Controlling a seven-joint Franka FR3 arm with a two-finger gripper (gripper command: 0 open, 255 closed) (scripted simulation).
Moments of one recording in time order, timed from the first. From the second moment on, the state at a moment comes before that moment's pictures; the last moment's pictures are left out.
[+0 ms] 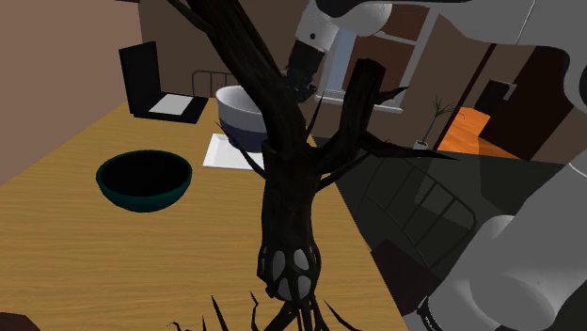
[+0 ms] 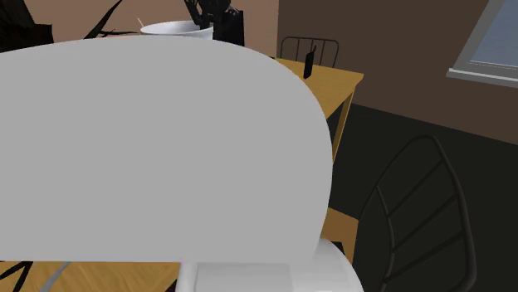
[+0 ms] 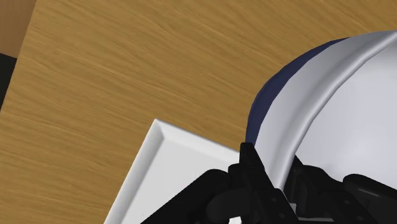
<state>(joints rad) 0.12 -0.11 0.01 -1.81 0.21 1.81 0.20</state>
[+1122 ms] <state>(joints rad) 0.31 0.43 0.14 -1.08 0.10 1.68 0.55</state>
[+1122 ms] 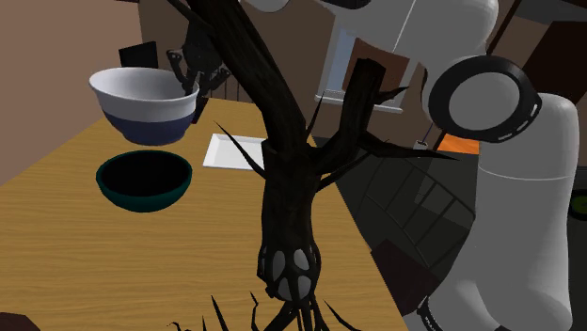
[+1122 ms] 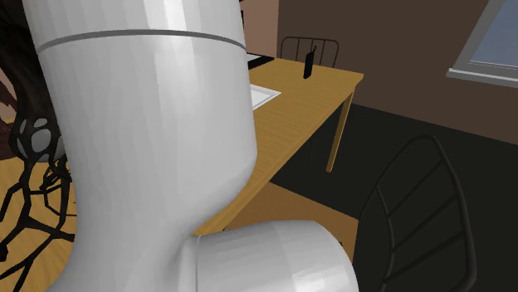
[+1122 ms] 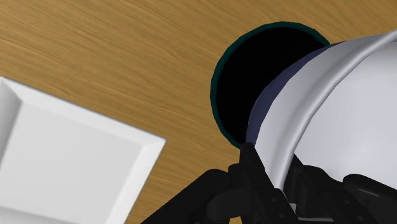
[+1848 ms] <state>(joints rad) 0.35 0.51 0.15 -1.07 0.08 1.75 0.58</state>
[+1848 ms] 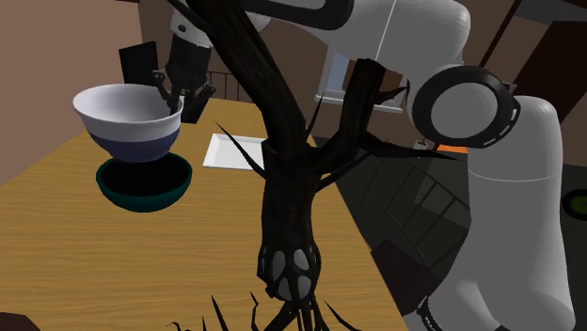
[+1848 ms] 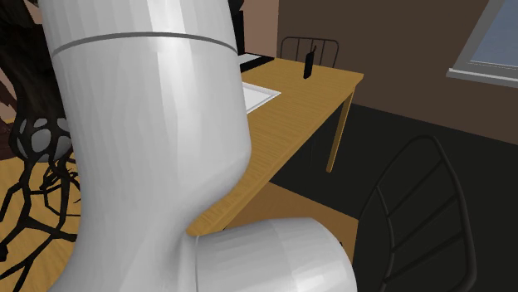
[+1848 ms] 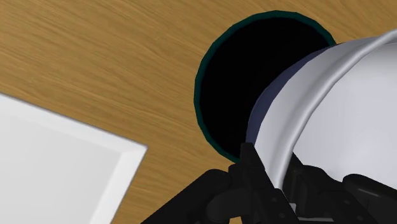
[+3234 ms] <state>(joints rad) 0.34 0.47 0.15 -1.27 0.09 1.91 0.56</state>
